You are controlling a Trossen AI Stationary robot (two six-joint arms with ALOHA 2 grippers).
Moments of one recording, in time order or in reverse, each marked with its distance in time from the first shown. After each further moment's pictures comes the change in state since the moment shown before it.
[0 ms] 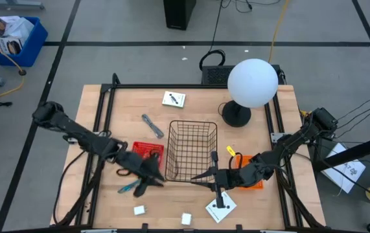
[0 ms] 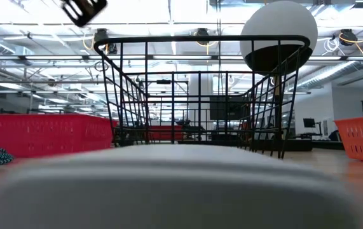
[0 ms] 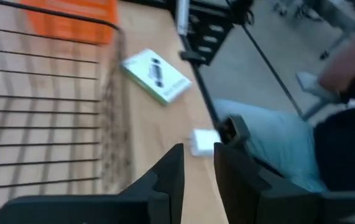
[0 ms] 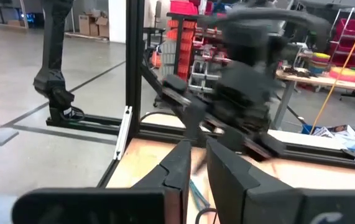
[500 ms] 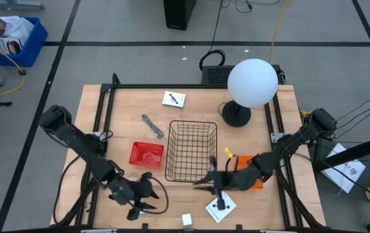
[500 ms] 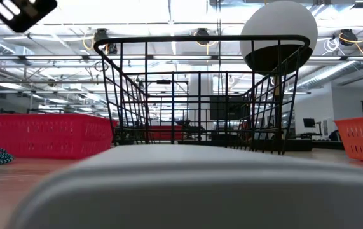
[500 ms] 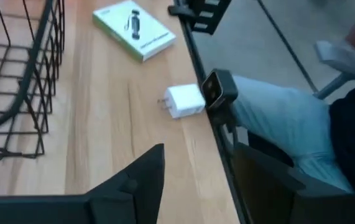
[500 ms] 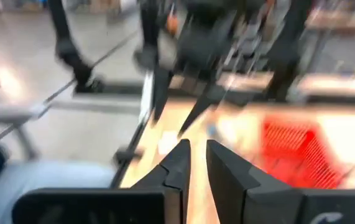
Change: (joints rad) left arm -0.260 0.173 0.000 0.049 -0.257 -0.176; right arm 0.012 0.049 0.001 -0.187 -0.105 0.256
